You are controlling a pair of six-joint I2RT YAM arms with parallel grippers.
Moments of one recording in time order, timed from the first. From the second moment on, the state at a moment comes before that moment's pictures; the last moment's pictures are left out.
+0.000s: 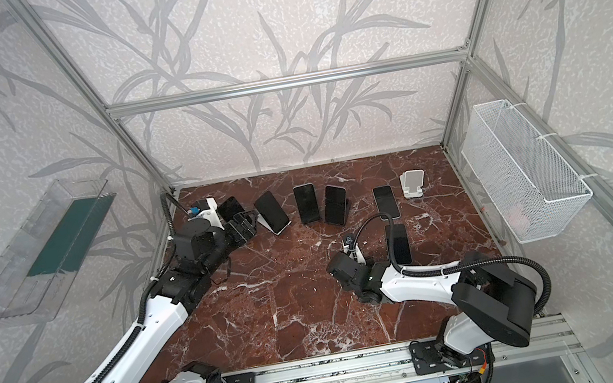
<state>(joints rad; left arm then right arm) -0.36 1.07 0.85 -0.15 -0.01 -0.68 0.91 1.45 0.65 -0.19 0.51 0.66</state>
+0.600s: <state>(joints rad) -0.36 1.08 0.85 -0.15 -0.01 -0.68 0.87 1.41 0.54 -0.05 0.46 0.53</state>
